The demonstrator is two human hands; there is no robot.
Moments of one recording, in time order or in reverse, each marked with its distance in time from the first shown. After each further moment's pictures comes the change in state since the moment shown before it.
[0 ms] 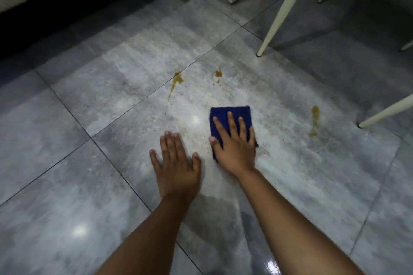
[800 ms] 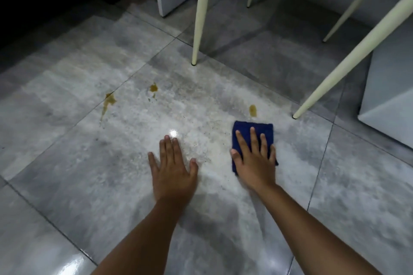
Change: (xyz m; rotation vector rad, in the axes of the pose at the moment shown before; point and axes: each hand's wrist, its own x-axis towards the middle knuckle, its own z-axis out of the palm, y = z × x) left_hand 0.004 0.122 0.030 -0.032 -0.003 0.267; right_hand -0.047 0.178 -0.031 -0.030 0.016 0.344
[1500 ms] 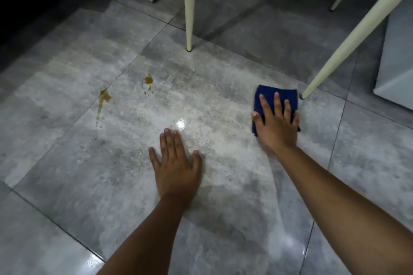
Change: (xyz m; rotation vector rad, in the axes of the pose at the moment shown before) left_hand -0.004 -0.001 -0.001 0.021 -0.034 0.013; right_hand 0.058 0.034 -0.020 0.081 0.060 0.122
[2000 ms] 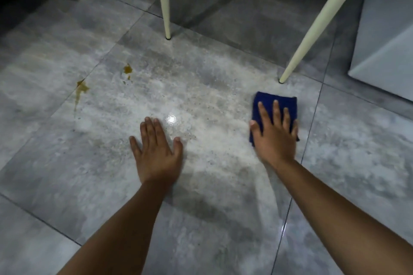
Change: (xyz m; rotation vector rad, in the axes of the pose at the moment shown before) left_hand 0.002 0.000 0.008 0.010 0.016 -0.031; right_hand -0.064 0.041 0.006 -0.042 0.063 0.052
